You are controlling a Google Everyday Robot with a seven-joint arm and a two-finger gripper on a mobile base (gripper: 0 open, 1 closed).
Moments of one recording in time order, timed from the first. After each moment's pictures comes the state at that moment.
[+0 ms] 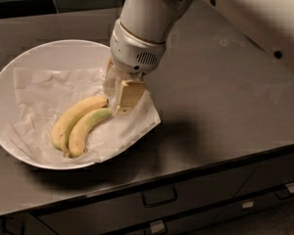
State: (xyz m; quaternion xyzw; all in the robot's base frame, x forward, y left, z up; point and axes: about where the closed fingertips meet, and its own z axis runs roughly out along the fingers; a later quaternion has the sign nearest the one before) arm 0.456 0.052 0.927 -0.80 0.56 0.14 0.15
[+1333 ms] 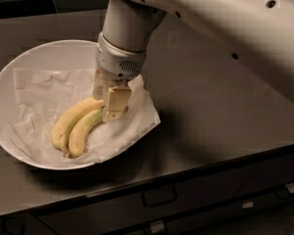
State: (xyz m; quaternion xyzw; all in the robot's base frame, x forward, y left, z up) arm 0.469 0.080 0.897 -0.82 0.54 0.14 0.13
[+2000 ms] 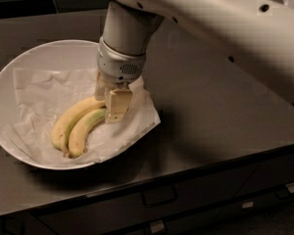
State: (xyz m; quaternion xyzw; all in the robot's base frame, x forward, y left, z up) arm 0.473 0.078 0.886 -0.82 0.54 0.13 0.12
